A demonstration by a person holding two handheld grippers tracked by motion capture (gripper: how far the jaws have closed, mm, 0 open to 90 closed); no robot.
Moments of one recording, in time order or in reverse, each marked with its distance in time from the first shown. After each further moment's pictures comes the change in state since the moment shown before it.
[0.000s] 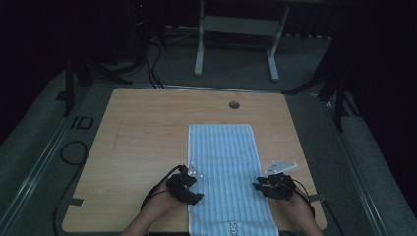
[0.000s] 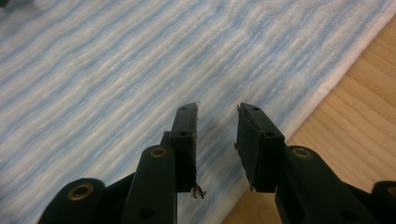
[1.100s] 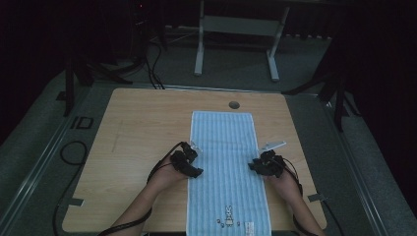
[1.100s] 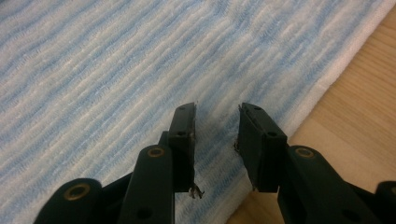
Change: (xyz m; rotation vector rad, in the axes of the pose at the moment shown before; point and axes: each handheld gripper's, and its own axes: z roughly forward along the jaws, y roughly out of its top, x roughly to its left) left arm 0.066 0.040 0.023 -0.001 0.046 -0.018; right arm -0.052 0.036 0.046 0.026 -0.047 0.073
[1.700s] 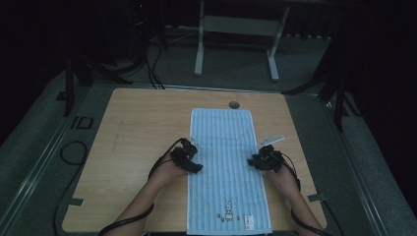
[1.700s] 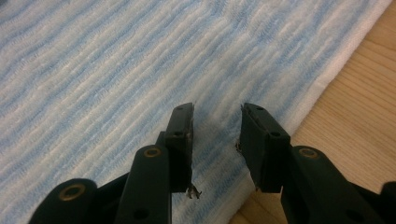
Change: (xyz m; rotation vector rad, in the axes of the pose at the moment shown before) left arm 0.009 0.006 0.003 -0.003 0.018 -0.021; right arm -0.010 0.011 0.008 0.003 -0.001 0.011
